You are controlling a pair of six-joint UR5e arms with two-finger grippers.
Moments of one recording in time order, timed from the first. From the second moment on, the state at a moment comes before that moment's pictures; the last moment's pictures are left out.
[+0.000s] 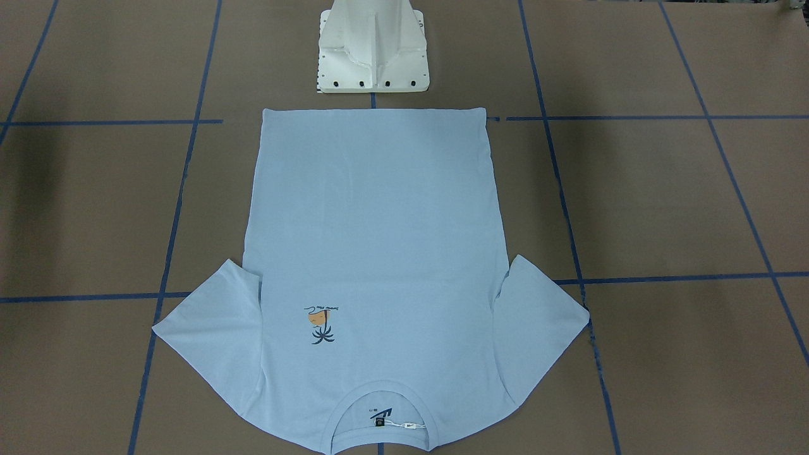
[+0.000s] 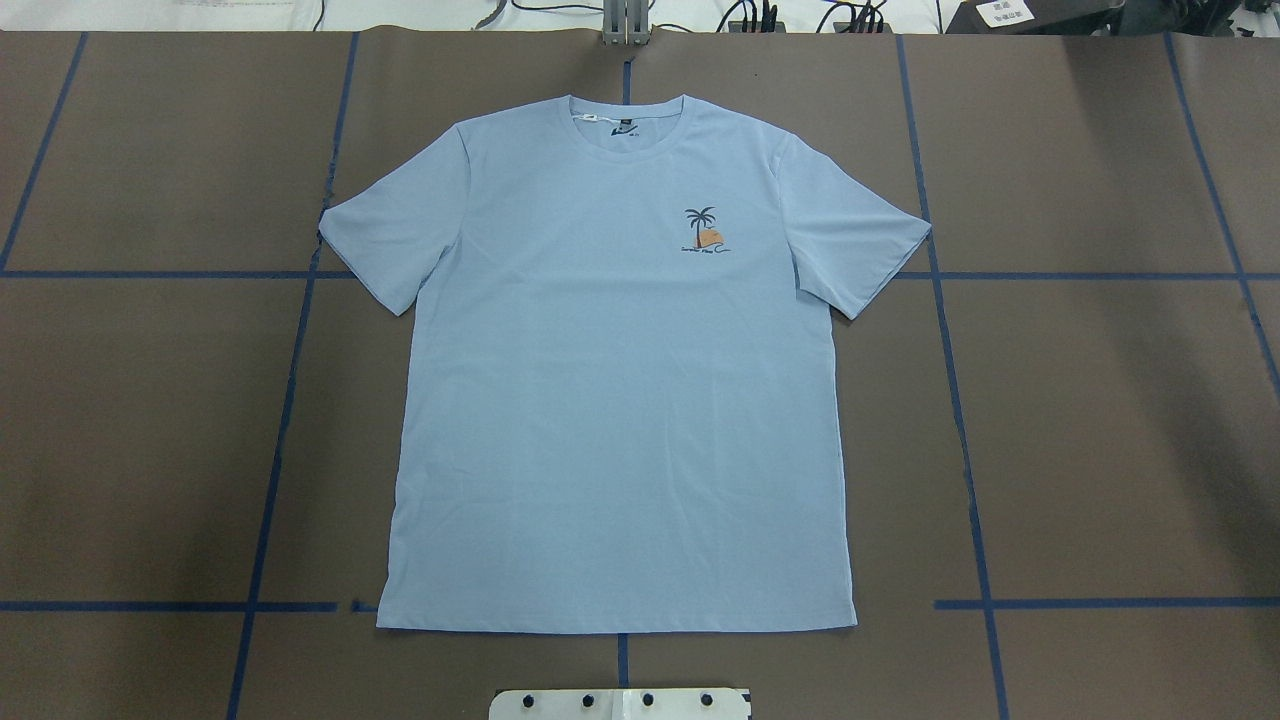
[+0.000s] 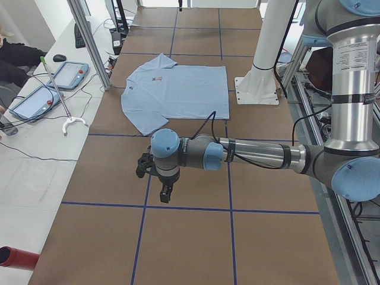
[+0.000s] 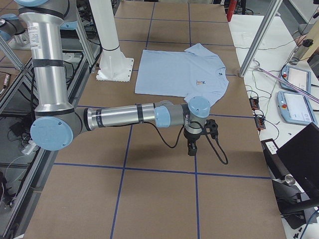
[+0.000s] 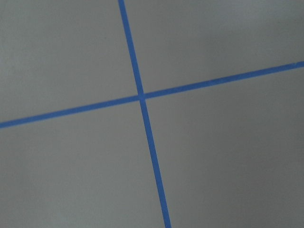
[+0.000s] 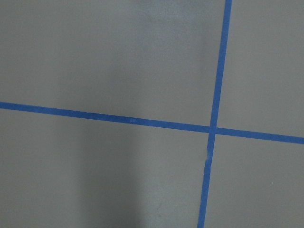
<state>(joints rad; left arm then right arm) -1.54 -1.48 -1.75 -1.56 -2.37 0.08 1.44 -1.50 1.65 -1.57 2.33 0.09</state>
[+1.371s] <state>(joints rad) -1.53 -1.48 -1.74 -1.62 -2.45 0.06 1.06 -1.24 1.44 -1.11 2.25 0.66</state>
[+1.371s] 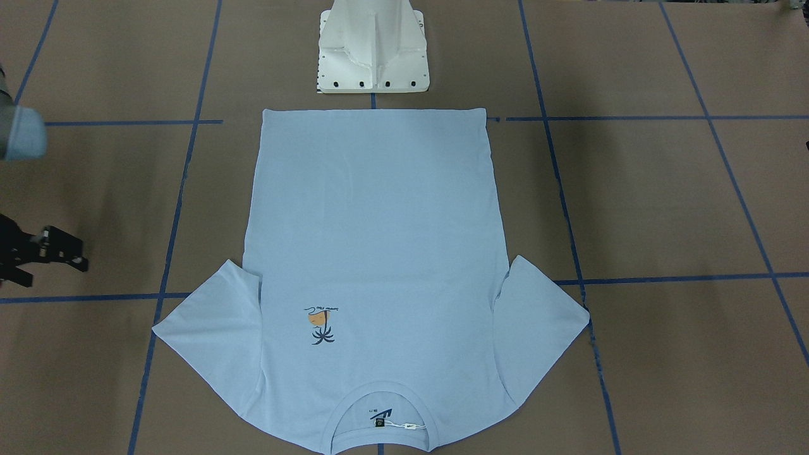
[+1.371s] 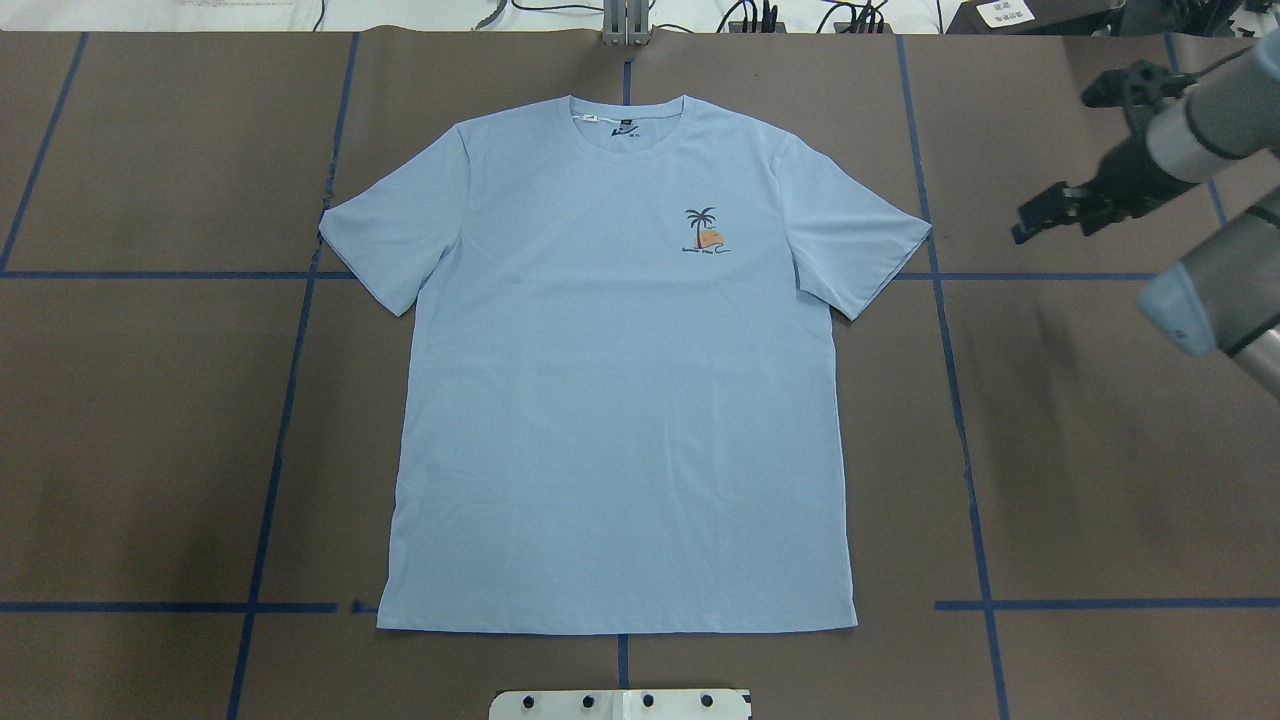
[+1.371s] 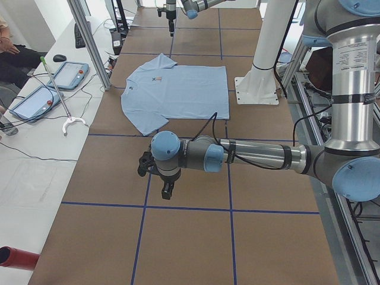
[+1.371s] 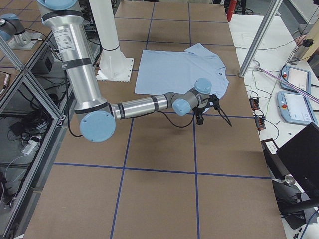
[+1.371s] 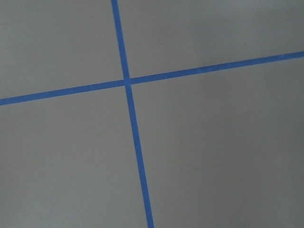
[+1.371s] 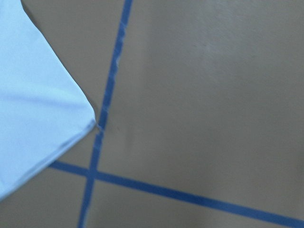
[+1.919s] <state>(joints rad) -1.53 -1.47 -1.68 -1.84 -2.46 0.04 0.94 -1.09 1.20 -0.81 2.03 1.06</state>
